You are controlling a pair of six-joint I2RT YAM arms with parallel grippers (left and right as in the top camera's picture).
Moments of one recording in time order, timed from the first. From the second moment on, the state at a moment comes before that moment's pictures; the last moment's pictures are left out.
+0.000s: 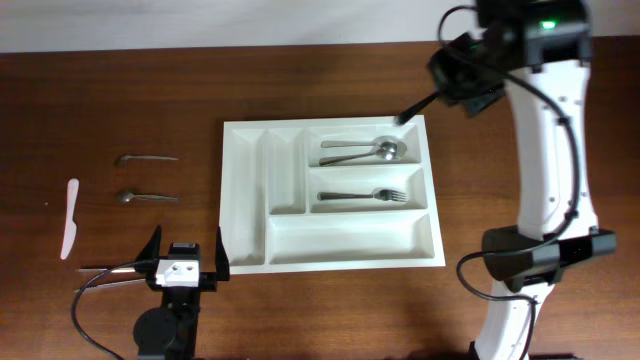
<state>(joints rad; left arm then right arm) -0.04 0.01 0.01 -0.08 -0.04 0.14 0.16 2.10 2.58 -1.69 -0.13 1.16</state>
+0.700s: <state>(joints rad) -0.04 0.01 0.01 -0.08 -0.04 0.14 0.33 2.10 2.07 -1.52 -0.11 1.82</state>
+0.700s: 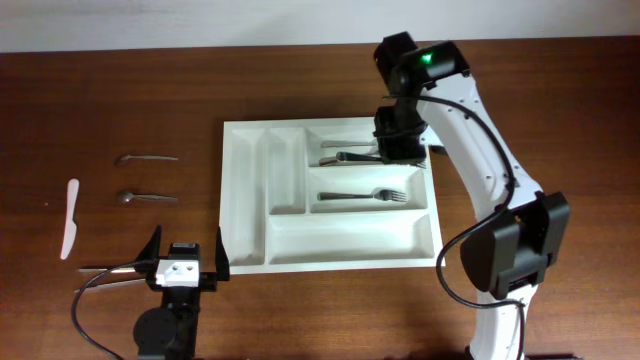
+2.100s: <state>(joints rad) -0.04 0.01 0.01 -0.08 -0.04 0.14 0.38 2.10 1.82 -1.32 0.04 1.81</state>
